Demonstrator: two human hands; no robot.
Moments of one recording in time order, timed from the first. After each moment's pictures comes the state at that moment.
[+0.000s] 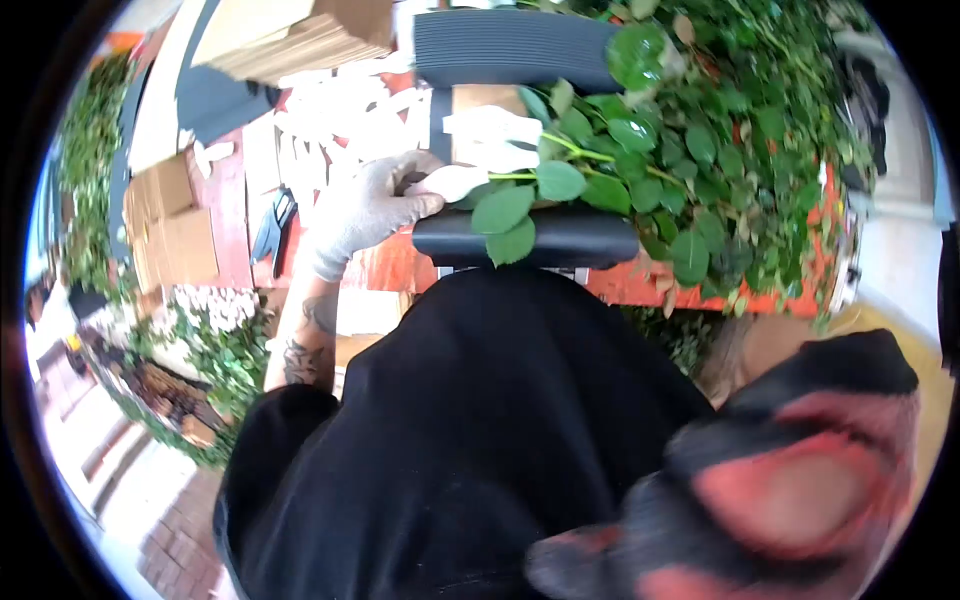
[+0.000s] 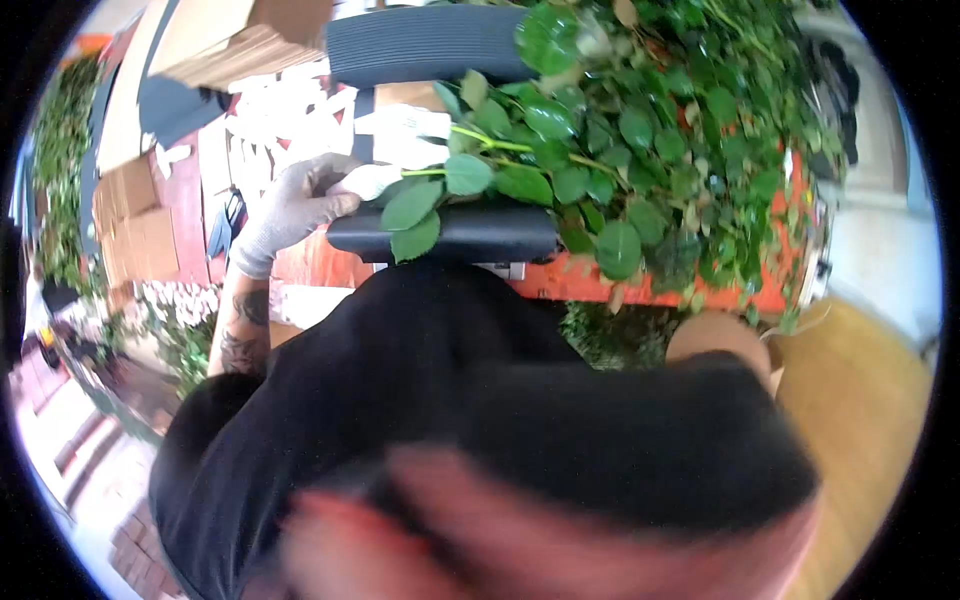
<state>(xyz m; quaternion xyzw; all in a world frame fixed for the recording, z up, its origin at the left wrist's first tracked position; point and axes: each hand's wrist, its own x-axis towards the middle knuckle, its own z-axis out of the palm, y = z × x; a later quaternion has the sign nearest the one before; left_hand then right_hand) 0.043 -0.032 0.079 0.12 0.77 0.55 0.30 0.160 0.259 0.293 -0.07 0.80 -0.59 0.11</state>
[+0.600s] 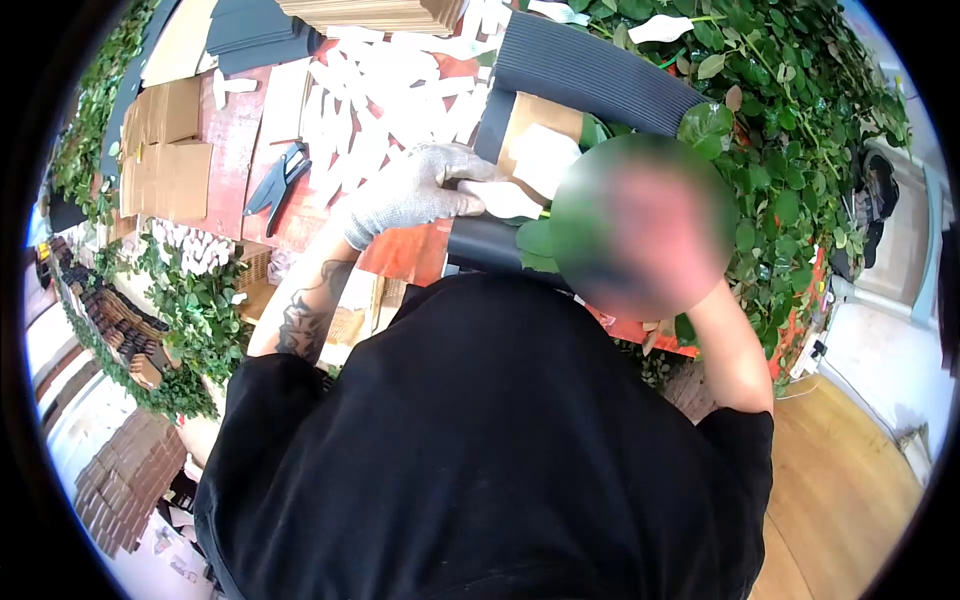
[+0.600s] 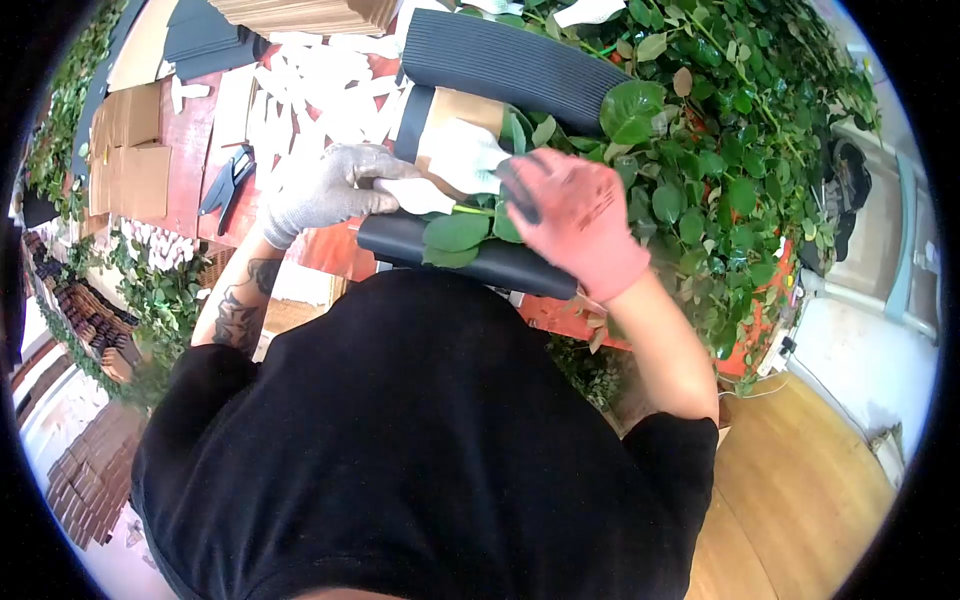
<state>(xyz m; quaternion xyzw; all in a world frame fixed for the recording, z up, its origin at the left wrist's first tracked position) 0.033 -0.034 0.069 0.21 0.78 0.51 0.28 0.040 0.252 0.124 -0.35 0.91 -0.21 -0.01</state>
